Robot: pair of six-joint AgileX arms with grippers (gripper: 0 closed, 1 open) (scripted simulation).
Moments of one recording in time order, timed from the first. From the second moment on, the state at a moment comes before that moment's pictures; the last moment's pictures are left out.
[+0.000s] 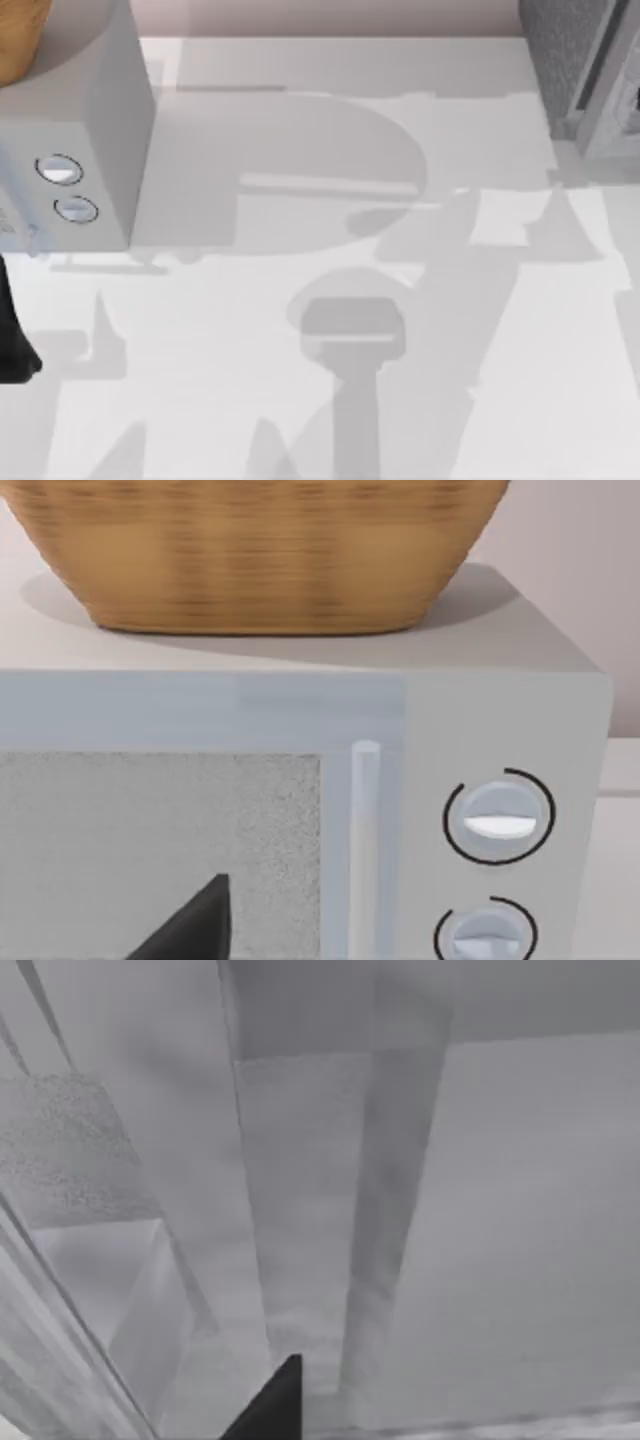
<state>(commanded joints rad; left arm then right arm) 0.00 0.00 0.00 0.00 0.00 0.00 -0.02 1.61 0.99 0.05 -0.01 0.00</state>
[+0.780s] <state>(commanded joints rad) 0.00 0.00 0.00 0.00 0.00 0.00 -0.03 1.94 1.40 -0.02 0.00 0.00</state>
